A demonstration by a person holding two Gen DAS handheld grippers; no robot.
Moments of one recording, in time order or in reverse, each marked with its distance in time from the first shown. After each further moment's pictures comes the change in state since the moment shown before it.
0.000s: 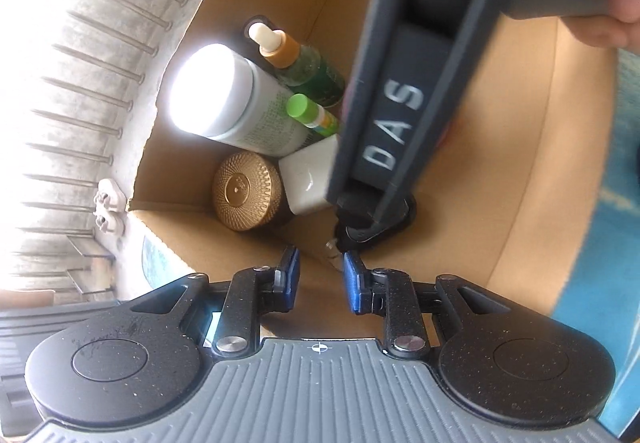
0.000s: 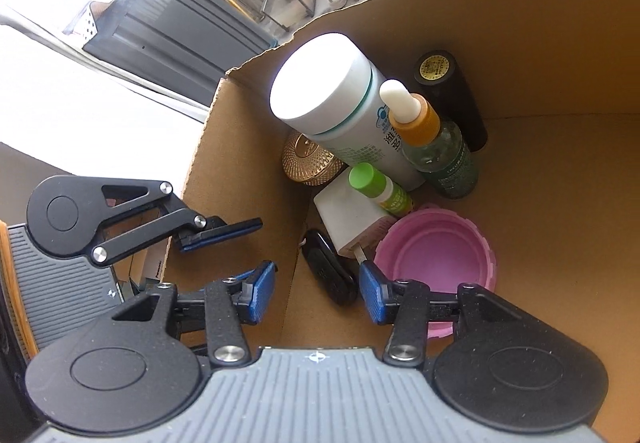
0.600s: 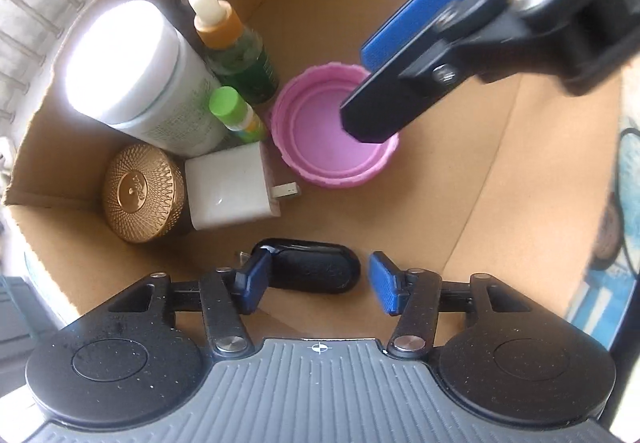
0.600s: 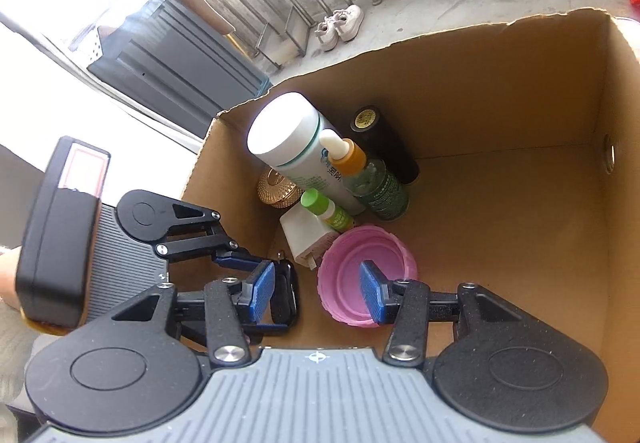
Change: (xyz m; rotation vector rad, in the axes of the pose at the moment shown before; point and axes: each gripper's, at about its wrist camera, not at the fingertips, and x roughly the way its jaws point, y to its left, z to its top) left arm 0.027 0.006 0.032 -0.122 0.022 -0.328; right arm -0.054 -0.019 -0.012 -0.043 -0.118 -0.033
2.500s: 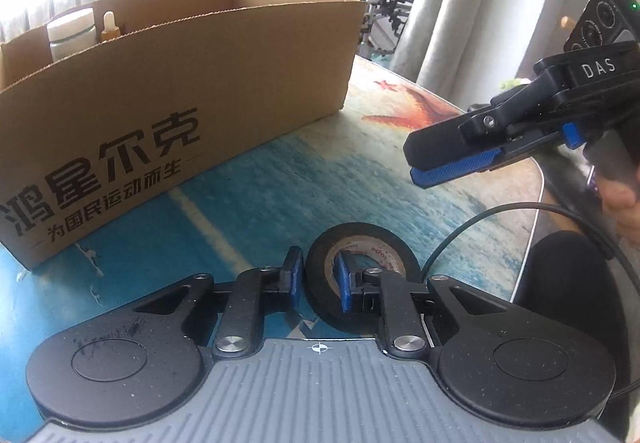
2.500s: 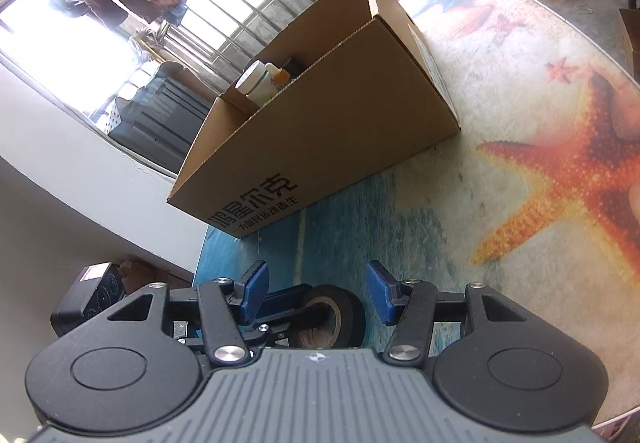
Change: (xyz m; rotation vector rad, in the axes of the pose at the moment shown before) left arm 0.018 -0.178 -0.080 -0.343 -0.682 -0.085; right arm -0.119 -0.048 -0.235 0.170 -0.265 0.042
